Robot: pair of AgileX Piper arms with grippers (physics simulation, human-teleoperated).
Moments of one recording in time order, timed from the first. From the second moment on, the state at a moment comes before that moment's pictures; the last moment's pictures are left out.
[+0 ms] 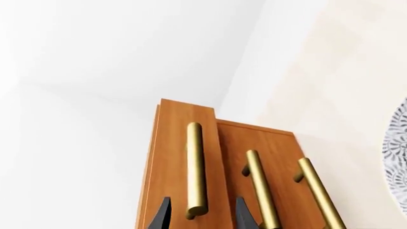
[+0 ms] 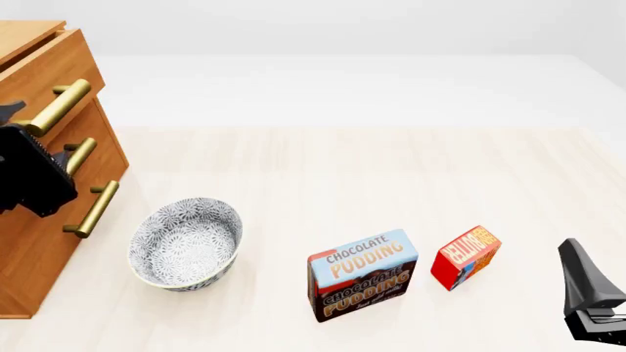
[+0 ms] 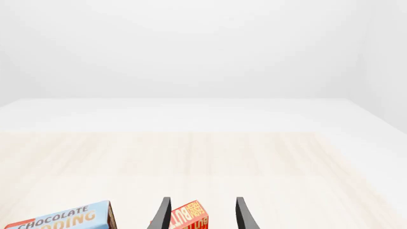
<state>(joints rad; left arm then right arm) 0.16 1.05 -0.46 -0.39 1.30 0.00 0.01 0.00 0.00 0.00</state>
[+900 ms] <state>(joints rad) 0.13 1.05 -0.49 -0.37 1.28 0.00 0.01 0.00 0.00 0.00</state>
